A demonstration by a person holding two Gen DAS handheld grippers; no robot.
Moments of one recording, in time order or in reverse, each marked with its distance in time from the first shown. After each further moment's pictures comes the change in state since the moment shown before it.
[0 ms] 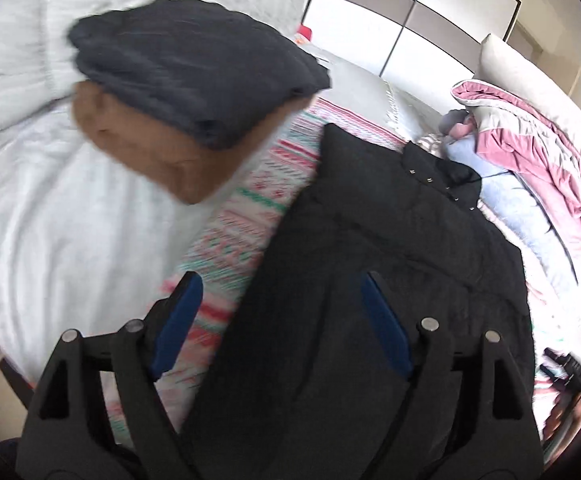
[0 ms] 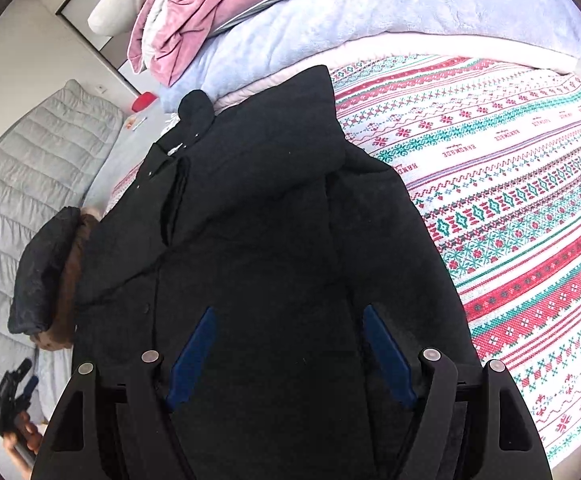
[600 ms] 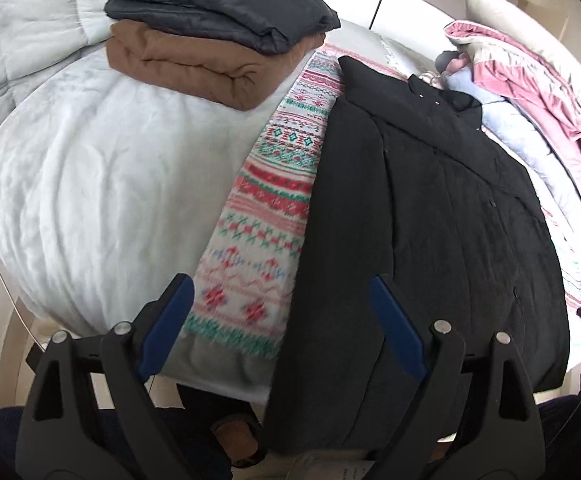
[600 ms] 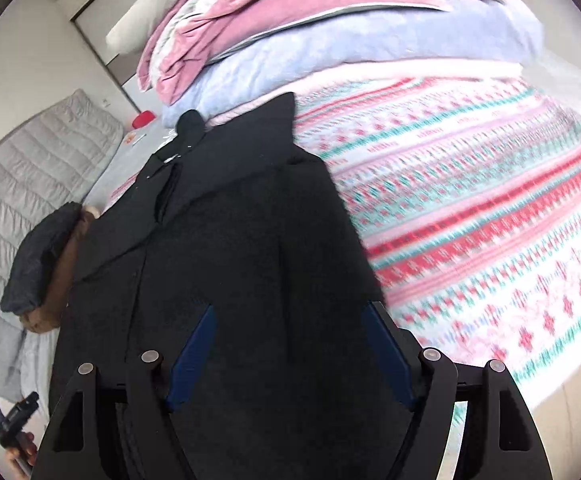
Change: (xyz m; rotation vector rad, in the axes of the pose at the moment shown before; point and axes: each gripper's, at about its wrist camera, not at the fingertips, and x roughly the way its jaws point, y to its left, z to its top) left arm -0.027 0.066 -0.083 0.103 0.122 -0.015; right arm -0.067 -0.056 -0.074 0.009 -0.096 -0.039
